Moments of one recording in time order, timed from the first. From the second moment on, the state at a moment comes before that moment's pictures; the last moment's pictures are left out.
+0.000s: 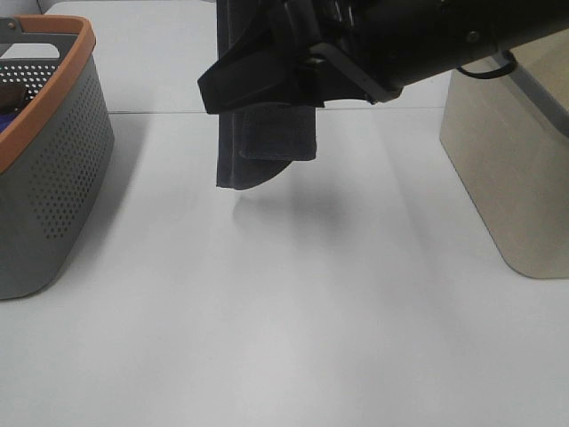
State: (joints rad) left arm -0.56 1.49 -1.59 -0.64 0.29 0.14; right arm 0.59 1.39 -1.02 0.99 0.59 -0.80
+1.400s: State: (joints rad) left arm -0.56 1.49 -1.59 -0.64 0.29 0.14; right arm 0.59 1.60 -1.02 1.07 0.22 -0.80
